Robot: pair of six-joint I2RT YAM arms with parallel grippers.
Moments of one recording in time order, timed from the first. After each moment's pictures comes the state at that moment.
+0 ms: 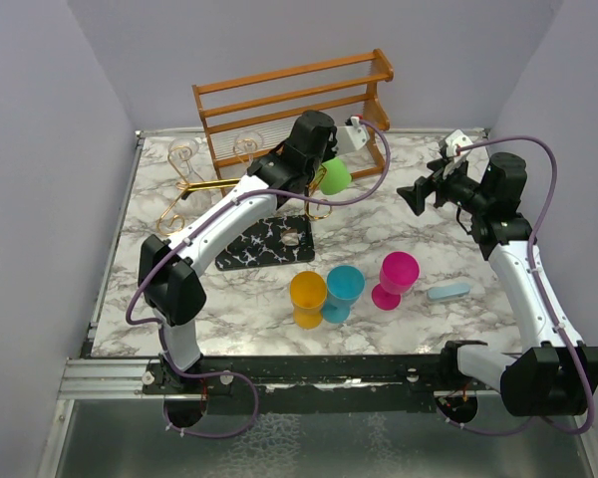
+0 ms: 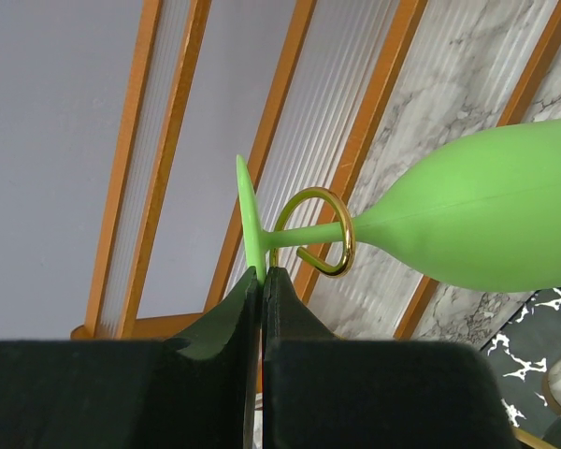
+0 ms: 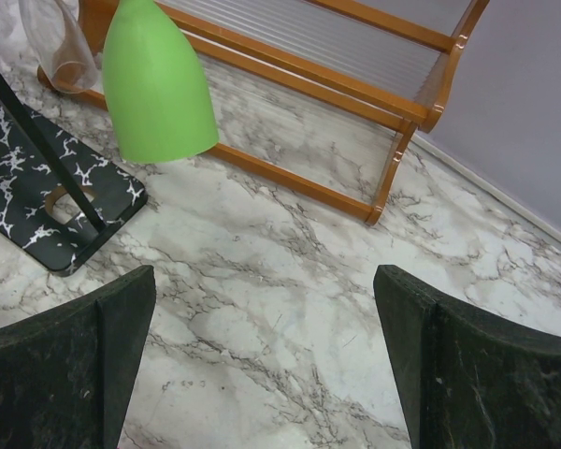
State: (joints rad) left arm -0.72 1.81 1.81 -0.40 -0.42 0.75; right arm -0.01 1.14 1.00 -0.11 -0.65 -0.31
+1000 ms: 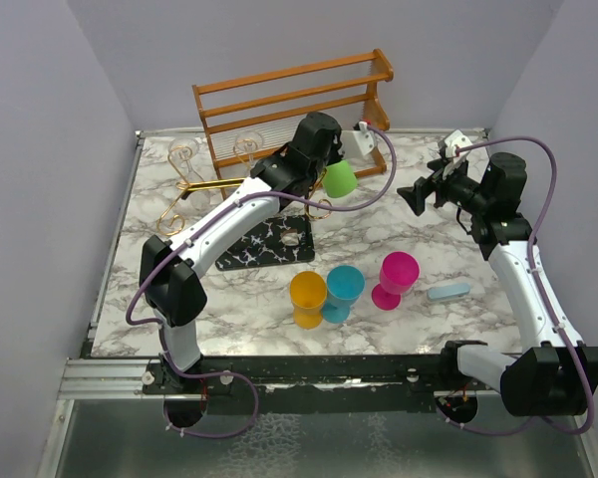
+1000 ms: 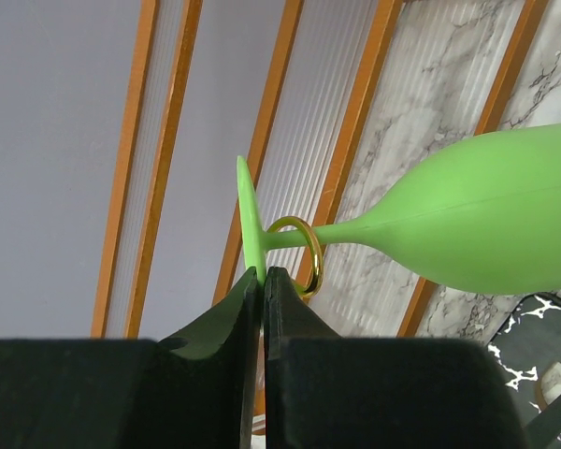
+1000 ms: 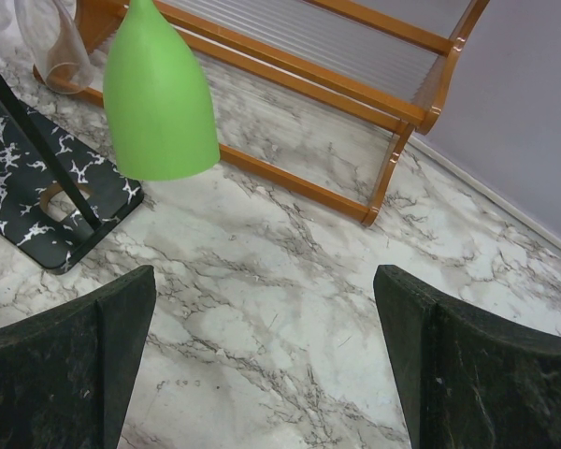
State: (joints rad) left arm -0.74 1.82 1.81 -0.39 -0.35 0.79; right arm -0.01 1.14 1.00 -0.11 -0.65 -0.33
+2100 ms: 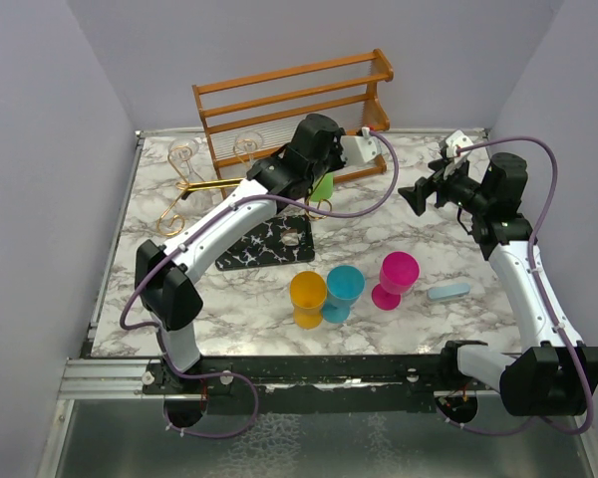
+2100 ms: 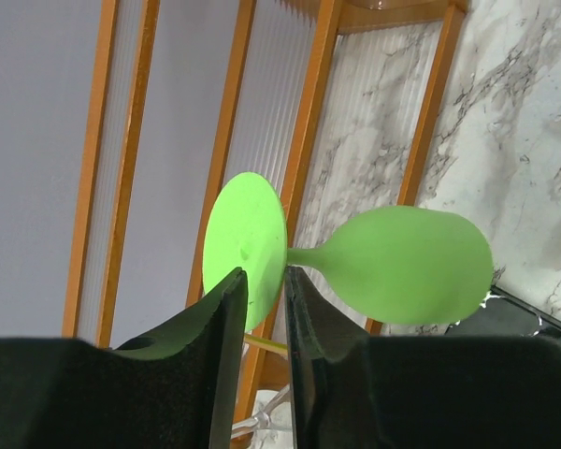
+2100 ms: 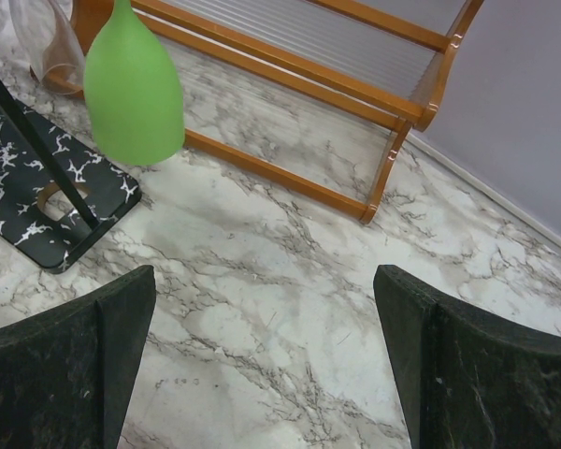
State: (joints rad) left arm -0.76 1.79 1.81 -0.45 -0.24 0.77; right arm -0.02 1.14 1.00 -0.11 -0.66 -0.33
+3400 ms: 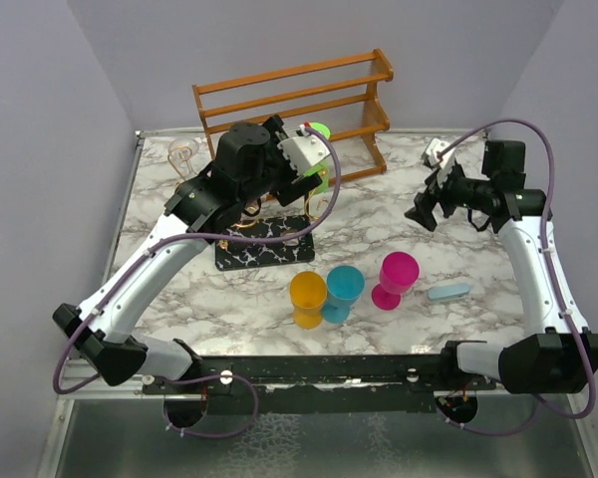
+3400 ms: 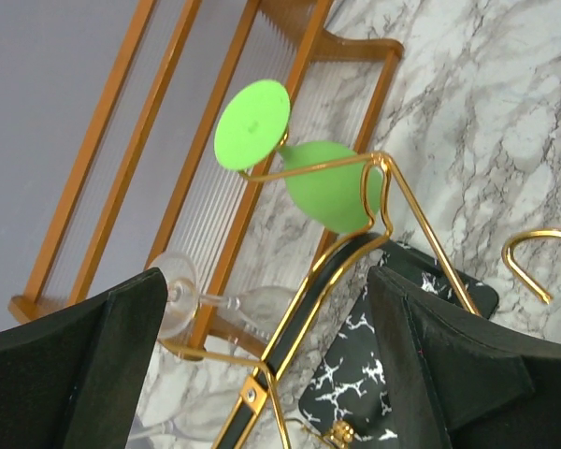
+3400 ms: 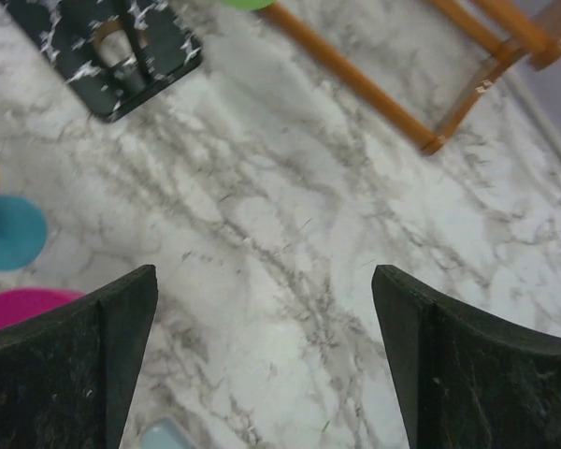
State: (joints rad) left arm -0.71 1.38 1.63 -0.58 -0.07 0.54; right arm -0.02 1.25 1.29 -0.71 -0.71 -0.73
